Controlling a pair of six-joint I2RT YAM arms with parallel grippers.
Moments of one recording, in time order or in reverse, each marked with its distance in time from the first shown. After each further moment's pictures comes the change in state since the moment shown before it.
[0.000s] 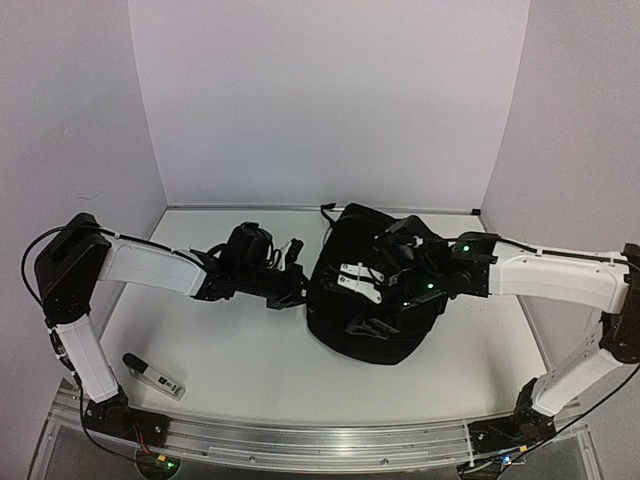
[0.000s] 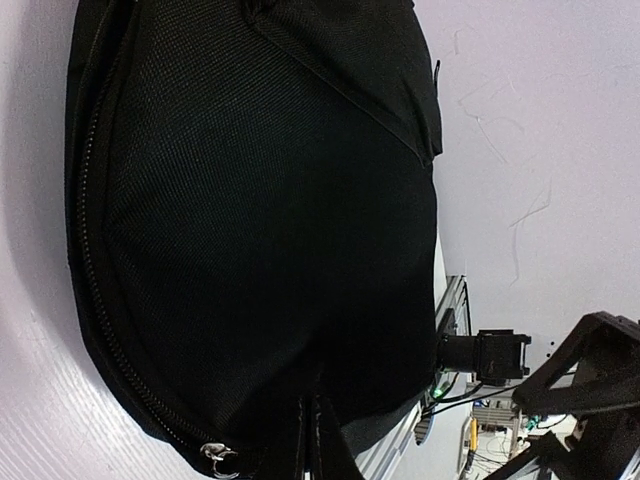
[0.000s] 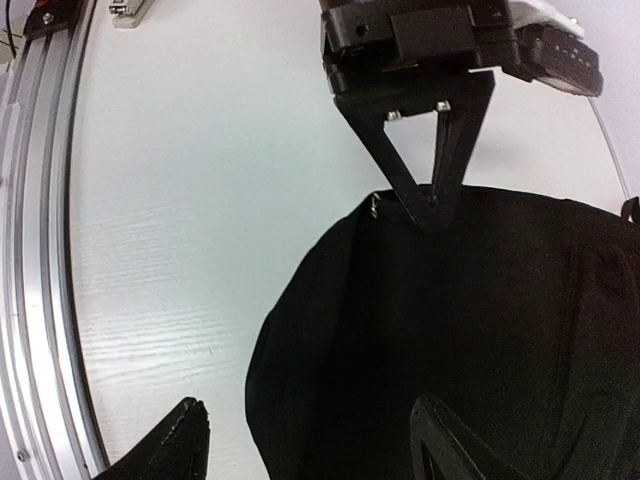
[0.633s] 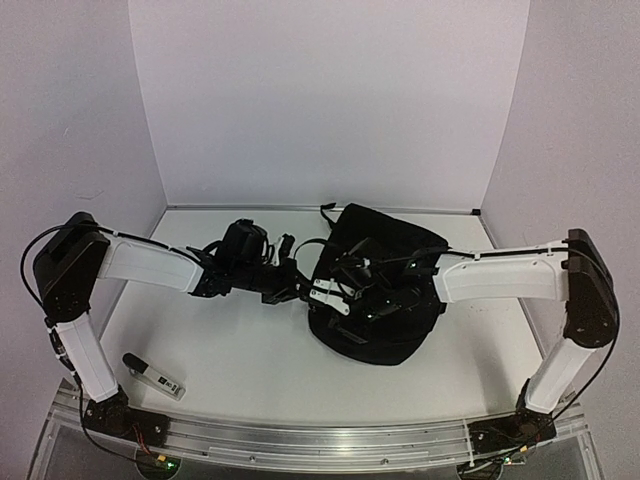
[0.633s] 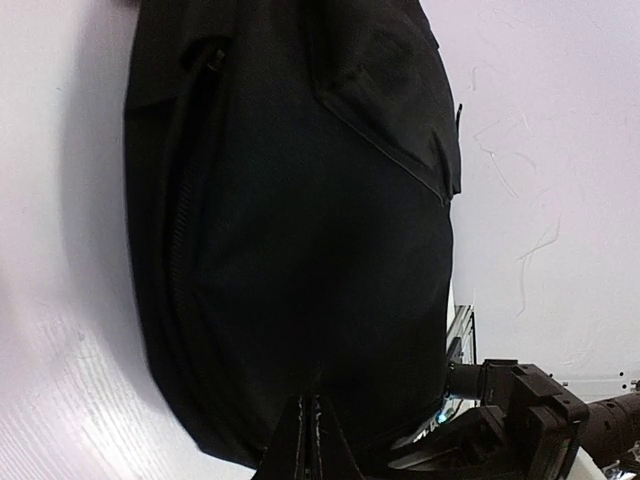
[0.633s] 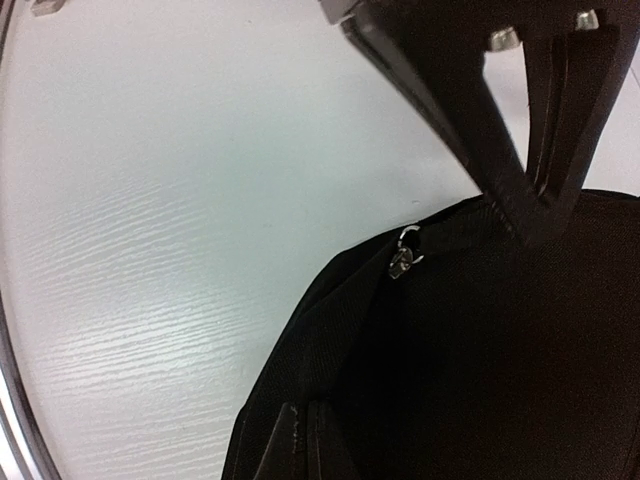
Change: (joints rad) left arm 0.040 -0.002 -0.002 -0.002 -0.043 -0.012; right arm 0.030 0.253 0.047 0.130 0.064 0.093
